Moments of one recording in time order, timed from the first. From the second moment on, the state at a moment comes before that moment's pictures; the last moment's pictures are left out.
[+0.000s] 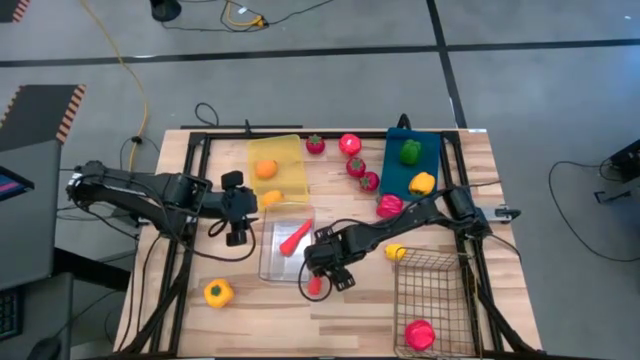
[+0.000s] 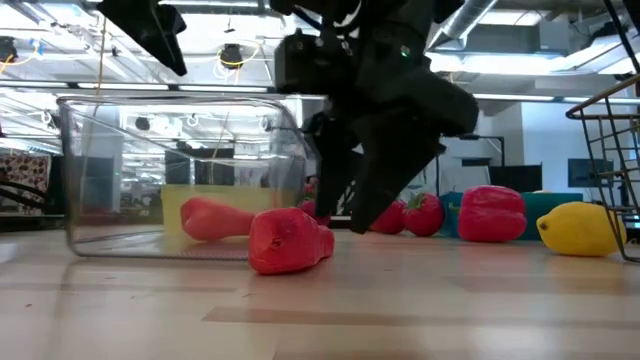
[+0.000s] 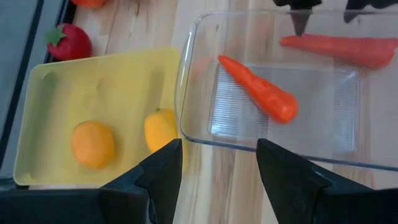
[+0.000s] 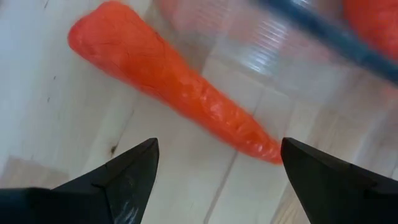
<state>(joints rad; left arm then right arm) -0.17 1.10 1.09 -1.02 -0.32 -0.18 0.26 2.11 1.58 -0.70 0.07 -0.16</state>
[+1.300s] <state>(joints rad) -0.17 1.10 1.09 -0.98 -0.32 -0.14 0.25 2.15 1.58 -0.74 -0.03 -0.11</state>
